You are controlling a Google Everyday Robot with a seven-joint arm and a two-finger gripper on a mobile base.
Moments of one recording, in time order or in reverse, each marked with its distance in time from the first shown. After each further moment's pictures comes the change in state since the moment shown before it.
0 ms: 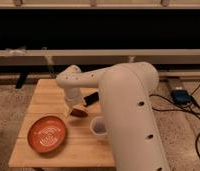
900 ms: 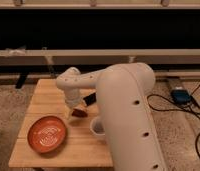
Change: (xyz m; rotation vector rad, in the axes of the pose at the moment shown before) arm 0.002 0.002 0.013 0.010 0.032 -0.018
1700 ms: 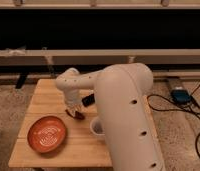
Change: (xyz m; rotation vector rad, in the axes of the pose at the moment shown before) arm 0.000 0.001 0.005 -0.001 0.014 -0.011
